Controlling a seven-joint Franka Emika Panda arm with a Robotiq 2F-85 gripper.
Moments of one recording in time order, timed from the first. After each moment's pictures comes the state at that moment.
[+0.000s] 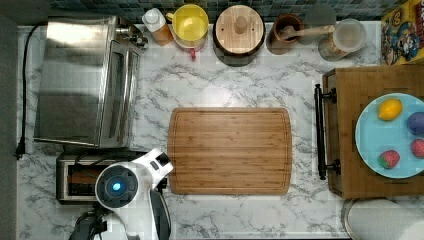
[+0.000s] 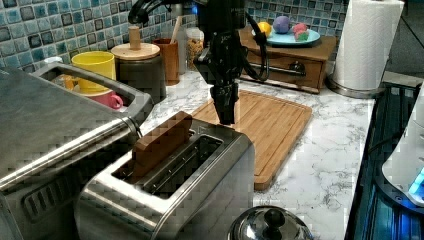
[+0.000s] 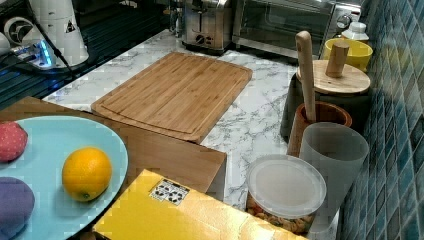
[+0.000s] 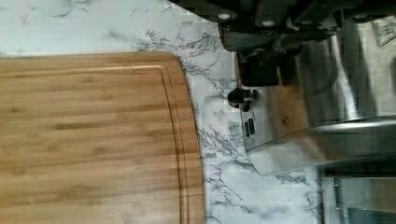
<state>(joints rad) 0.20 -0.22 0.29 -2.47 0.26 0.59 -0.34</state>
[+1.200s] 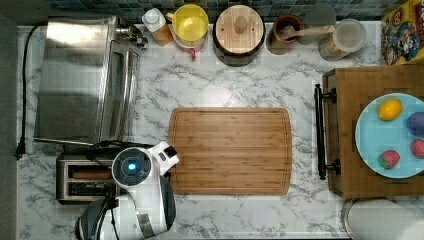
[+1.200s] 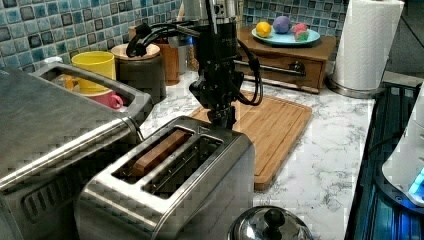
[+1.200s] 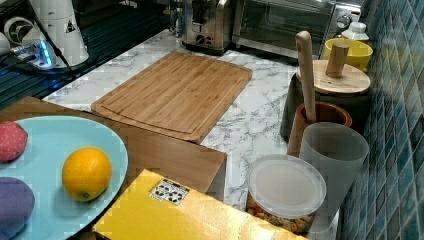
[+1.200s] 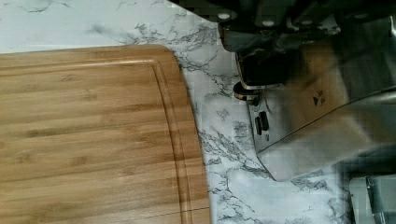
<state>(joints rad) 0.19 -0.10 0.28 -2.46 0.30 0.66 -0.35</state>
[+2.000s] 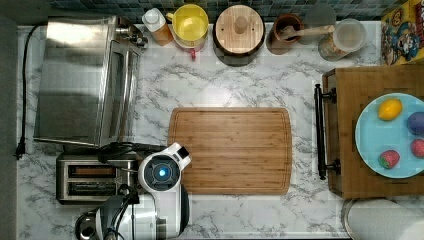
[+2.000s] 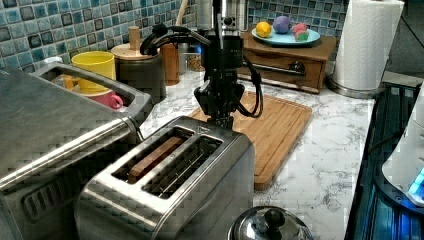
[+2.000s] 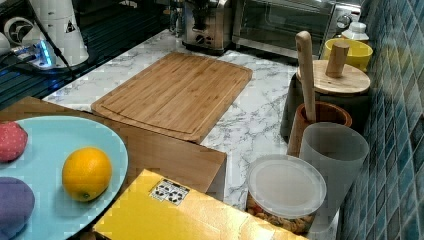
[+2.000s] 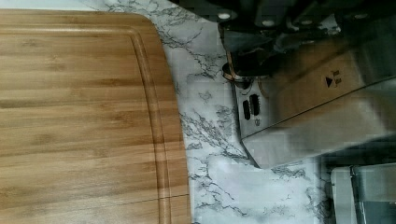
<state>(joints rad) 0.18 -0.11 0.26 -2.57 0.49 0.82 -0.59</state>
